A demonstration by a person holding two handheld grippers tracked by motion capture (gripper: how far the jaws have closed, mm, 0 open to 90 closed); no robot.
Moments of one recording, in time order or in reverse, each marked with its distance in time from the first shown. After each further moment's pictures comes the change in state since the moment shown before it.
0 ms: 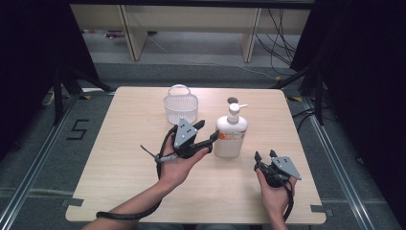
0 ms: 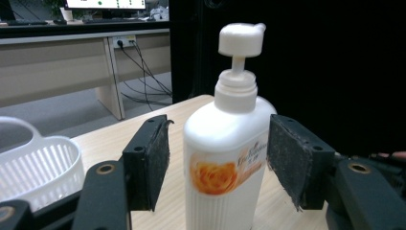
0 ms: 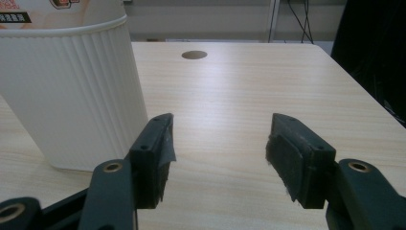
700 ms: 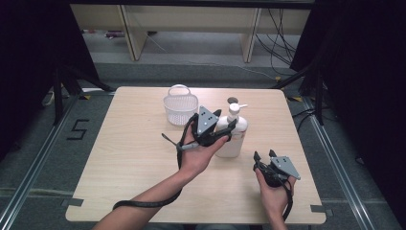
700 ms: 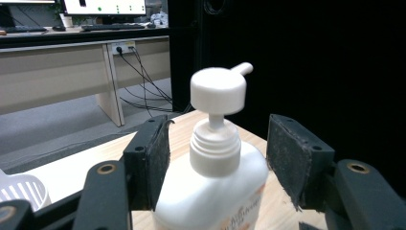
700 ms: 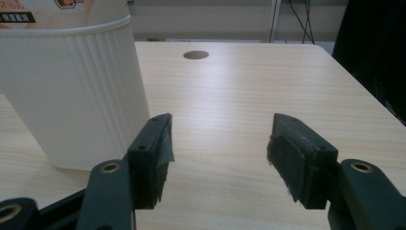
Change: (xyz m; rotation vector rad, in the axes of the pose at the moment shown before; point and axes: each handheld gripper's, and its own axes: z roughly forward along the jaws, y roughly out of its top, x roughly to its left) left arm -0.020 0.026 0.045 -0.004 0.021 -0.002; right arm 0.002 0.001 0.000 0.019 -0.001 -0.009
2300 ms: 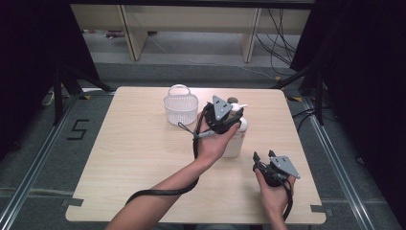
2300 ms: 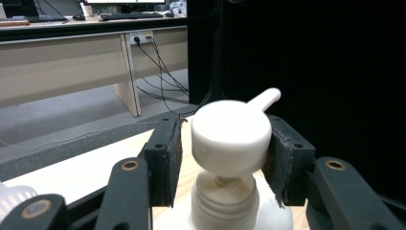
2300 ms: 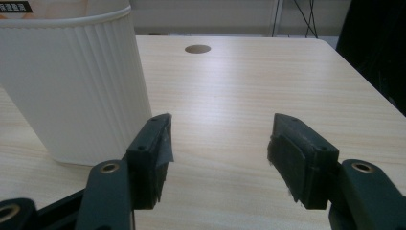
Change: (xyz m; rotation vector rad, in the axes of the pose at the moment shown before) left arm -0.009 0.015 0.040 0.041 0.082 -0.004; right arm 0.001 -0.001 0.002 -0.001 0.009 0.011
